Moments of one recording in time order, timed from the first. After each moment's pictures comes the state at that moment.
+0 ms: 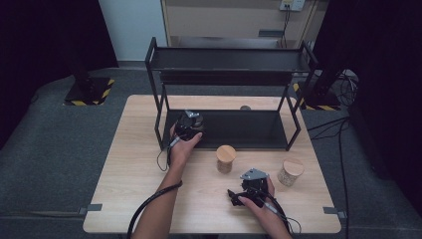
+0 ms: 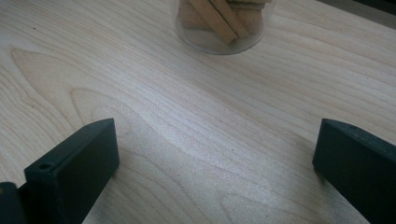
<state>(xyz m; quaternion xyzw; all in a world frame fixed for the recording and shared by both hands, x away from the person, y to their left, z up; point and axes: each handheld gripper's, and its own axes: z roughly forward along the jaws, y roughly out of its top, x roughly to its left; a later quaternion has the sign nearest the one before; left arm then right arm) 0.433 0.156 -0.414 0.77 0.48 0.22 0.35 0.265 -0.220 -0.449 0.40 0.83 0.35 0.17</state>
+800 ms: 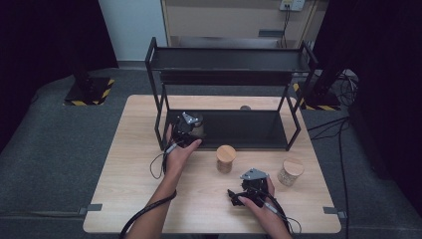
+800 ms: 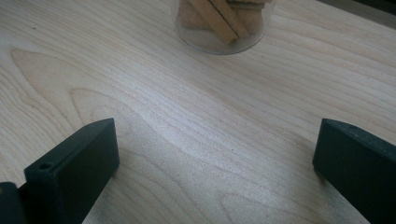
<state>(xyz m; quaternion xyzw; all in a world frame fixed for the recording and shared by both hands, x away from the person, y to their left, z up) 0.392 0.156 -0.395 0.78 0.47 0.24 0.34 0.265 -0.220 -0.449 0.40 0.83 0.35 0.16</state>
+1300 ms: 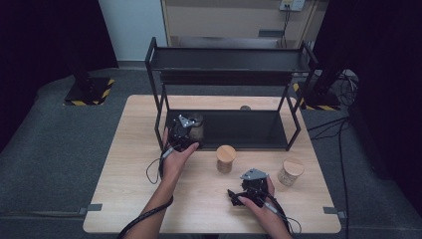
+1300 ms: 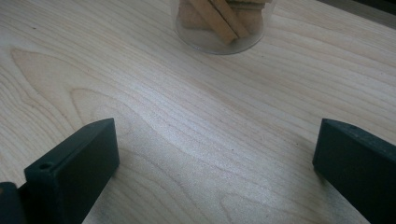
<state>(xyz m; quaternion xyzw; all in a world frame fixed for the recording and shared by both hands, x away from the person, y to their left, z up) 0.370 0.163 -0.389 0.77 0.47 0.24 0.35 0.265 -0.220 -0.449 0.40 0.83 0.35 0.16</state>
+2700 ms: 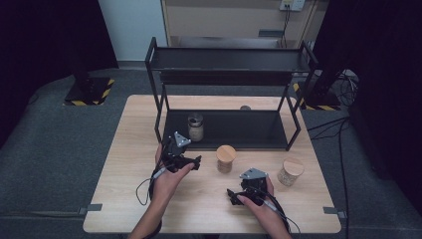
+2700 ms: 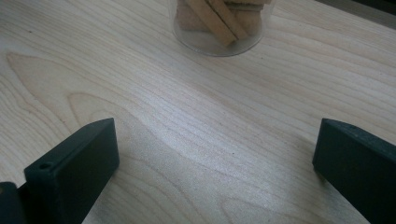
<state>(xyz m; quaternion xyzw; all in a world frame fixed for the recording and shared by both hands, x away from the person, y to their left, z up) 0.306 0.171 -0.378 0.80 0.45 0.22 0.34 0.266 -0.216 -0.448 0.41 0.83 0.35 0.17</state>
